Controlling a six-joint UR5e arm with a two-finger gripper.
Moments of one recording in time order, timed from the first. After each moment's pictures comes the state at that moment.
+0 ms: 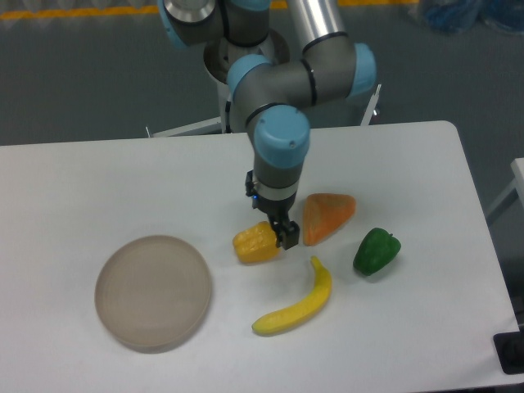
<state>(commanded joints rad) 2.06 -1.87 -1.73 -1.12 1.53 1.36</state>
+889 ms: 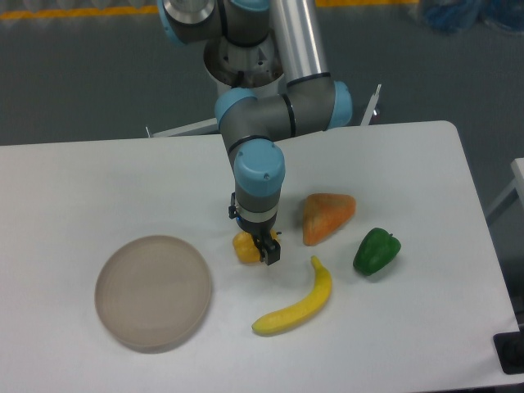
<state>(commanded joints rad) 2.04 -1.95 -1.78 -0.99 1.54 1.35</state>
